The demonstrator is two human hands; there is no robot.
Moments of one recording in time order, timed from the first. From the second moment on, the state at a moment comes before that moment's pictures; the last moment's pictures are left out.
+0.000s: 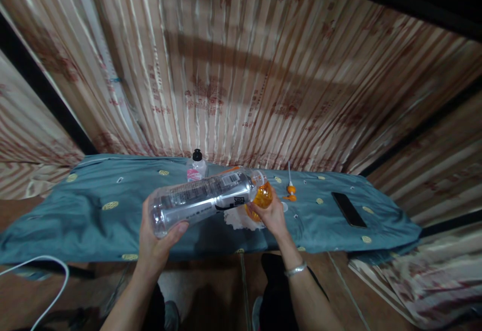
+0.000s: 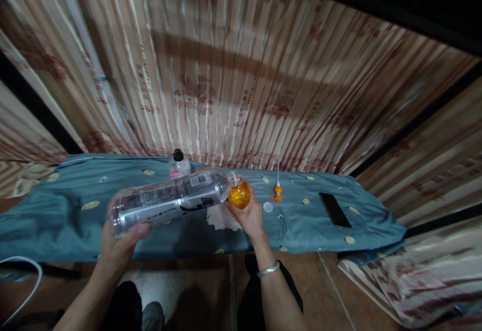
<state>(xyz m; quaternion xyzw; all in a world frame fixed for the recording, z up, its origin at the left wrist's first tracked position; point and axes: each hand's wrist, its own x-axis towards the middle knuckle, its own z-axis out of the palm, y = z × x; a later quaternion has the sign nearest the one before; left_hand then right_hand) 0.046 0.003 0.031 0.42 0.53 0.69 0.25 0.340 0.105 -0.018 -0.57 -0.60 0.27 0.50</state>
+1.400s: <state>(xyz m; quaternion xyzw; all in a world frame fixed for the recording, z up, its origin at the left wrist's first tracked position) 0.043 0.005 0.022 0.42 0.52 0.70 0.24 0.344 0.109 -0.024 -0.57 -0.61 0.24 0.49</state>
